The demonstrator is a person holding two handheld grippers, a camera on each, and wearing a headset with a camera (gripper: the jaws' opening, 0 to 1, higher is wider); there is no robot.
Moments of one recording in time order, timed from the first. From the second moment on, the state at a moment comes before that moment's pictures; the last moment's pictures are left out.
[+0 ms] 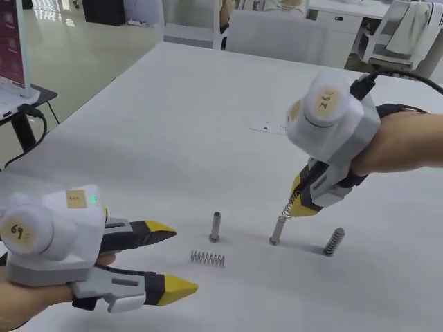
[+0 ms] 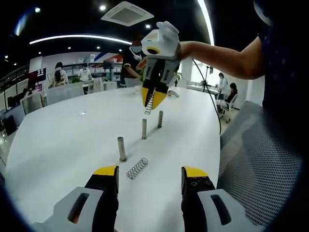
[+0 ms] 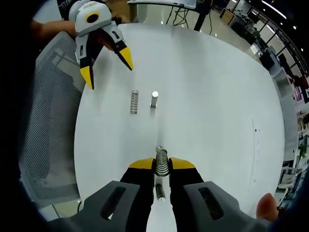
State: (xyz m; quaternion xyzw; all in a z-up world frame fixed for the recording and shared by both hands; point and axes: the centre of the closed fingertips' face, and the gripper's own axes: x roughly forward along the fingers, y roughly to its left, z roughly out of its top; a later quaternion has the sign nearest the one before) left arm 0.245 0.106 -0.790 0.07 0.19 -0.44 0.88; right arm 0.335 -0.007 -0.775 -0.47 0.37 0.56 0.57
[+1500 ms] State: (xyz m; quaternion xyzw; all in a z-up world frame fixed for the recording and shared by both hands) left arm 0.246 0.109 -0.791 0.06 0.19 -0.44 0.88; right arm 0.336 -0.004 -0.828 -0.46 0.42 0.56 0.54
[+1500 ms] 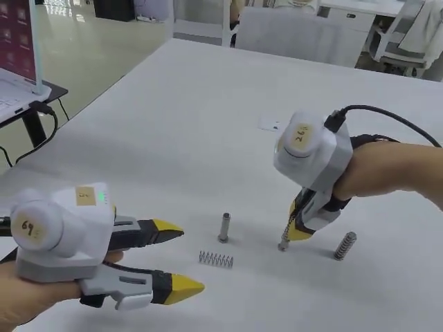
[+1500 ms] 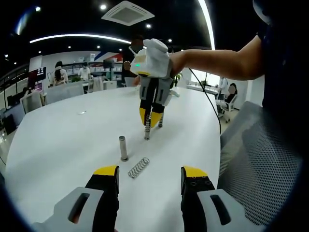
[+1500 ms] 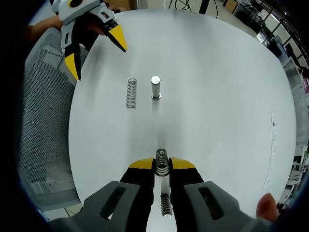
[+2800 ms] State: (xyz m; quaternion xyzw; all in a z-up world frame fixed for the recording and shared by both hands) left arm 0.248 0.109 -0.791 0.06 0.19 -0.43 0.88; right arm 0.335 -0.001 -0.848 -0.46 0.43 0.55 0.54
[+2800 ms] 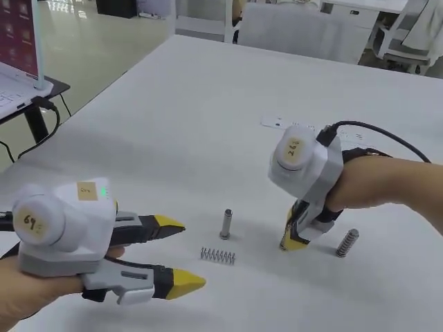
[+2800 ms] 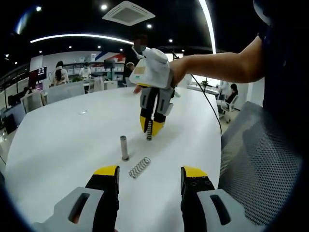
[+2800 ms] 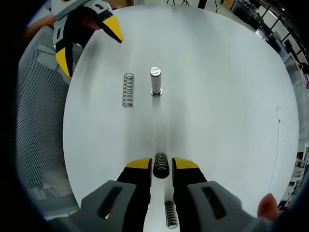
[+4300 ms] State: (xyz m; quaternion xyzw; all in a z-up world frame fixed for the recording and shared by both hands) left arm 0.246 0.110 -0.789 0.07 0.19 -0.44 0.88; right arm 0.308 0.032 -0.828 -0.45 0.39 0.58 0.55
